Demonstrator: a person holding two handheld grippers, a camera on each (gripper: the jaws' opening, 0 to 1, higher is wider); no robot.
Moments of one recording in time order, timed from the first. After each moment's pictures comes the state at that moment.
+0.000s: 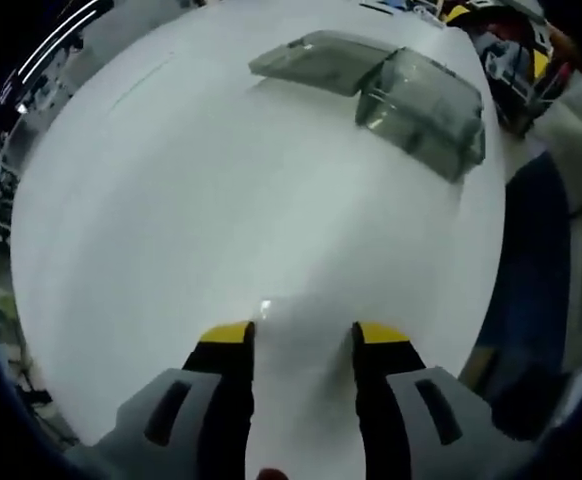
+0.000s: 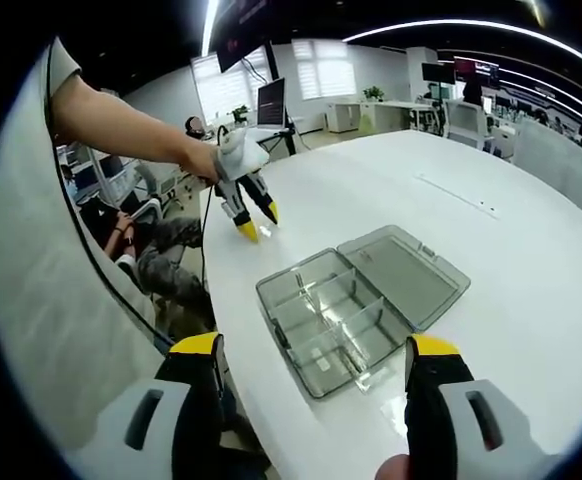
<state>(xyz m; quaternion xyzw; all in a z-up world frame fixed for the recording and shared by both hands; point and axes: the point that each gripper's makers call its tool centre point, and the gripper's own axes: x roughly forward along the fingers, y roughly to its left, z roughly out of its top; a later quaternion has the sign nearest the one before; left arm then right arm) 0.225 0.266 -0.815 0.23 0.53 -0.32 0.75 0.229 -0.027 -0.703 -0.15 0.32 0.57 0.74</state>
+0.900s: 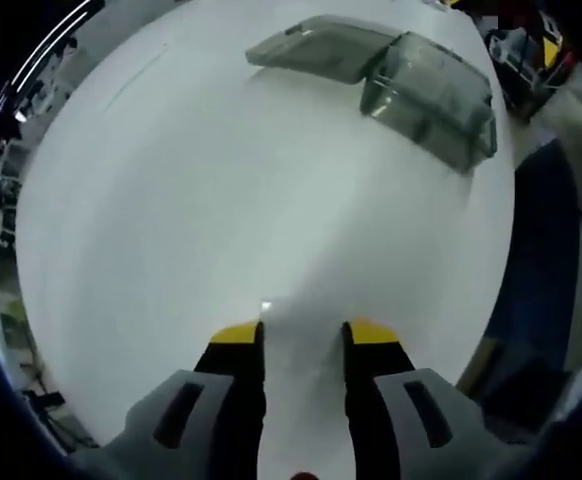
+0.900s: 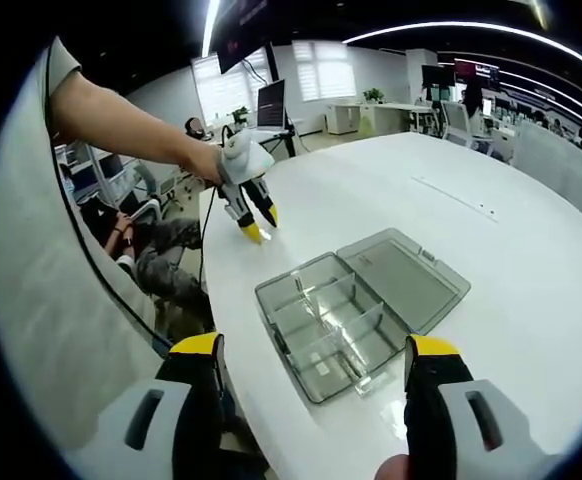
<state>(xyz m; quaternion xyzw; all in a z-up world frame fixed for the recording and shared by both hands) 0.227 0.267 -0.815 0.25 0.55 -0.31 0.73 0.231 -0.023 -0.701 -0.15 0.31 0.57 0.74</state>
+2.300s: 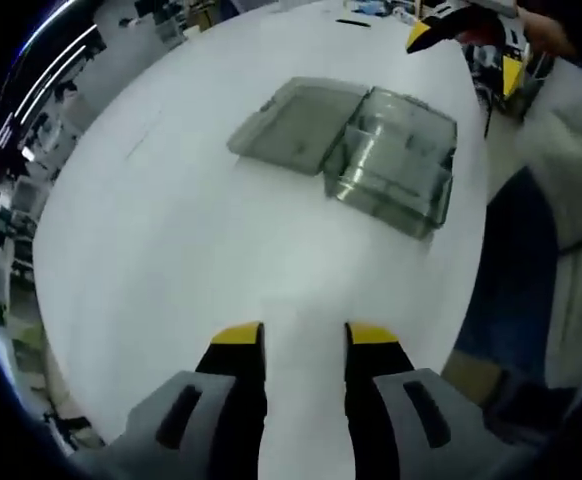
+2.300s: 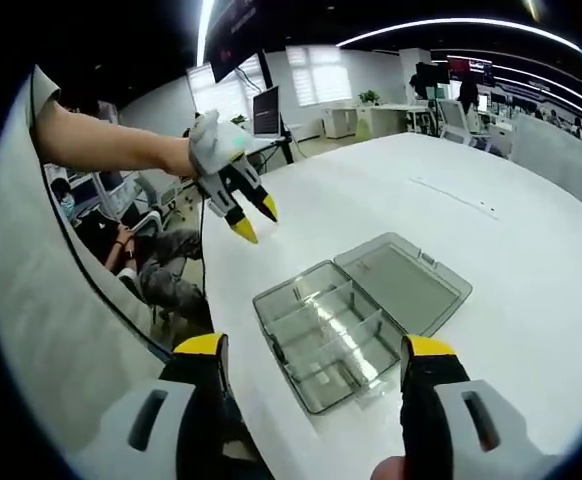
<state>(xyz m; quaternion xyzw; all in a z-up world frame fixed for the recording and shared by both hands) 0.238 0.210 -0.751 0.27 0.48 -0.33 0.77 0.240 -0.018 -0.700 -0.12 0.32 0.57 0.74</state>
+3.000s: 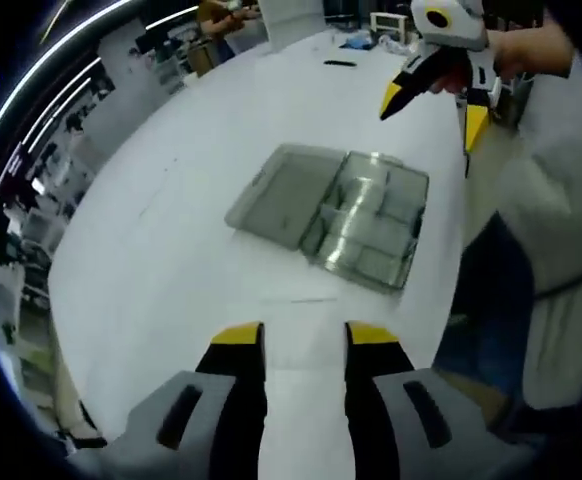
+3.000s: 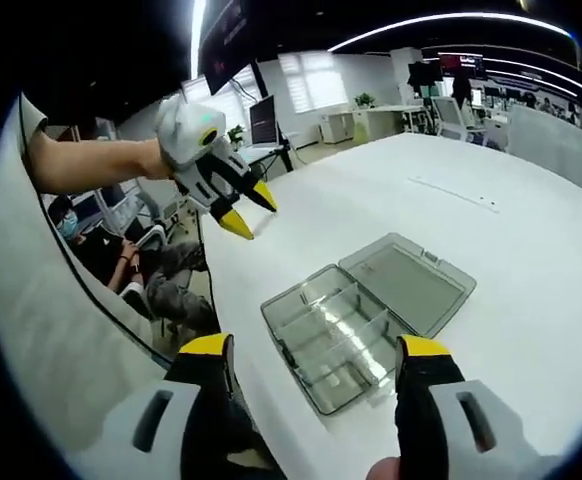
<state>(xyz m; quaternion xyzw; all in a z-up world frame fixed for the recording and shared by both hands) 0.242 0.160 -0.695 0.29 0.40 -0.34 0.80 0.236 -0.019 -0.695 -0.09 0.32 0.57 0.75</state>
